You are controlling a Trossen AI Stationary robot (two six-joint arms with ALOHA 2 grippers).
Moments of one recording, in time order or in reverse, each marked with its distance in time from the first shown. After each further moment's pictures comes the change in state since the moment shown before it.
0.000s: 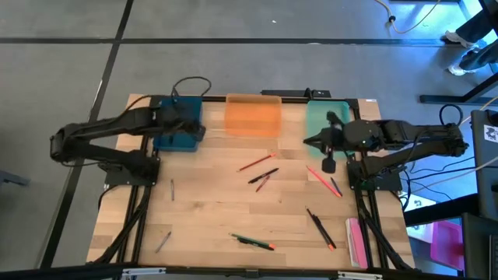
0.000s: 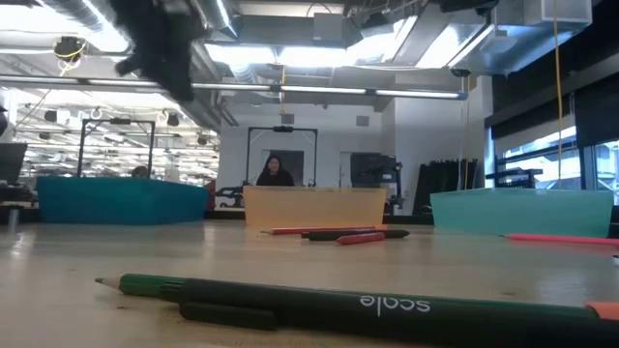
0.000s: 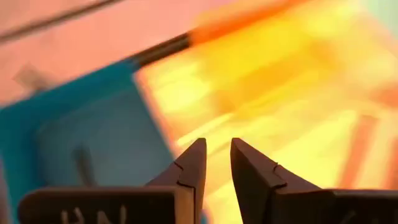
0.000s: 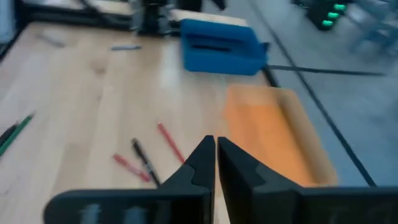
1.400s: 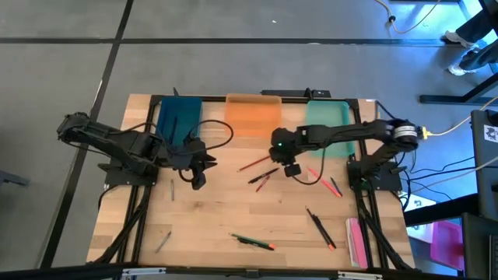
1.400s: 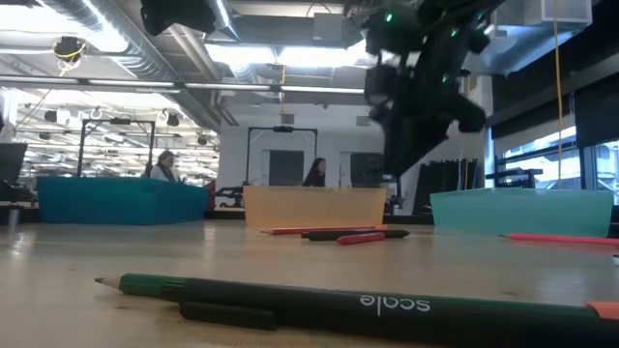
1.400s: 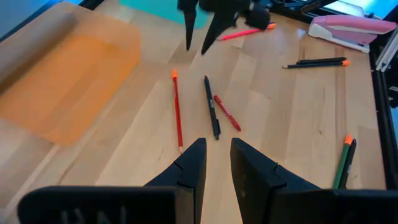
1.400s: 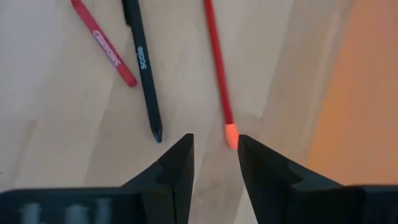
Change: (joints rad) left arm -0.536 0.069 0.035 0.196 0.023 0.103; right arm -0.242 0.712 0.000 0.114 -0.258 -0.392
